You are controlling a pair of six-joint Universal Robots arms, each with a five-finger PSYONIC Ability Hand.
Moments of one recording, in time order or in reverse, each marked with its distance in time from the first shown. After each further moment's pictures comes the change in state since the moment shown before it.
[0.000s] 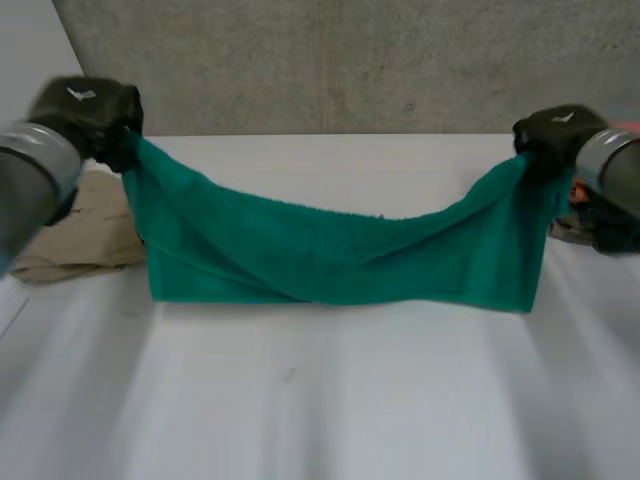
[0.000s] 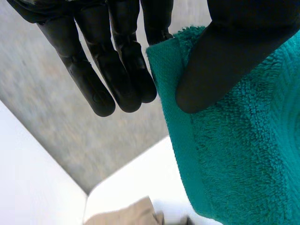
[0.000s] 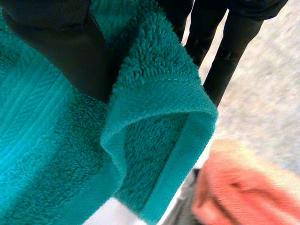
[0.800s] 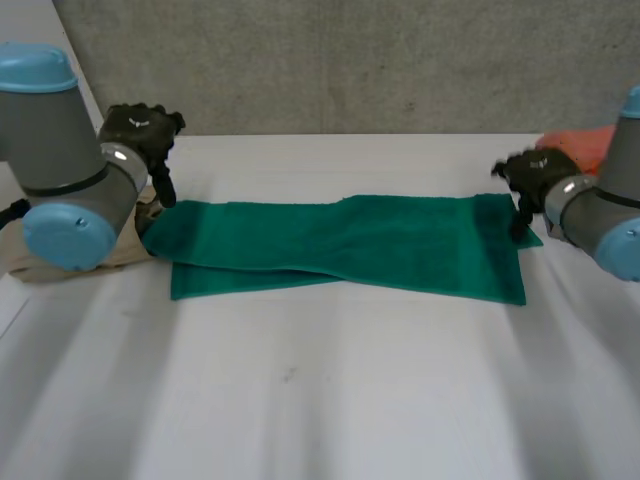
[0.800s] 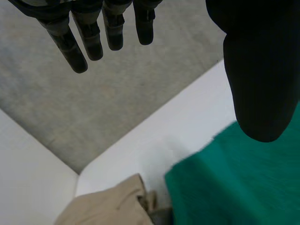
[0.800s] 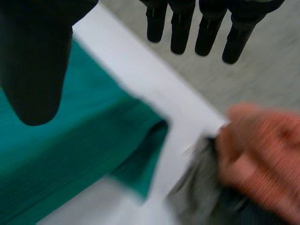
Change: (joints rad) left arm -0.070 -0.335 0.286 -0.027 -0.108 0.071; right arm 0.027 0.036 0.188 -0.138 0.097 -0.087; left_hand -0.947 -0.994 -0.991 -1.002 -0.936; right_hand -0.798 -0.844 -0.848 -0.865 -0.820
